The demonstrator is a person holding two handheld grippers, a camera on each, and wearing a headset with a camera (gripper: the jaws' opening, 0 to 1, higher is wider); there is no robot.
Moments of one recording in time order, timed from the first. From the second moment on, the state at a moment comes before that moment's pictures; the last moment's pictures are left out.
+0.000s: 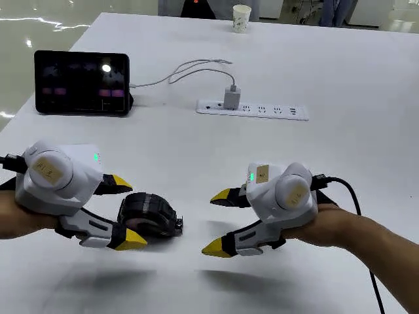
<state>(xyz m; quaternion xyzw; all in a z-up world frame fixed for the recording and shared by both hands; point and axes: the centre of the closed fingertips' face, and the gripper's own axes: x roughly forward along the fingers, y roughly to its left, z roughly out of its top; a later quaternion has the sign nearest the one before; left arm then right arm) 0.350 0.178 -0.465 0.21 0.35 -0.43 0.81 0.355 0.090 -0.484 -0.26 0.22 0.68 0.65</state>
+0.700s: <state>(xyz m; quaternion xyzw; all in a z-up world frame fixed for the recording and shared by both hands) 0.353 0.183 -0.480 0.25 0.37 -0.46 0.77 0.359 0.126 -0.503 -0.29 0.23 0.70 0.61</state>
